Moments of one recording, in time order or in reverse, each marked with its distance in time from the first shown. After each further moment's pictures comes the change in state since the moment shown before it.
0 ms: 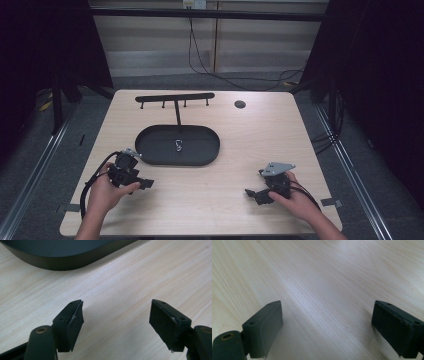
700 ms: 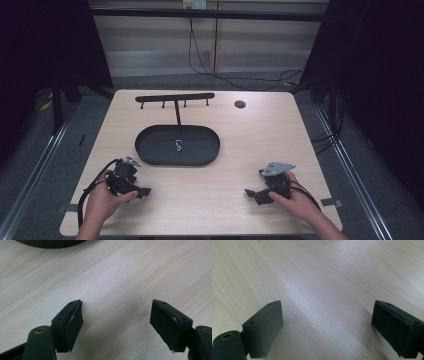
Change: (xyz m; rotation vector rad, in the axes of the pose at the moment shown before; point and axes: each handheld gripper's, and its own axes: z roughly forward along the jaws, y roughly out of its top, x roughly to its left) left arm -0.002 -0.020 0.008 0.036 0.027 0.054; right arm 0.000 0.000 0.000 0.000 0.000 0.000
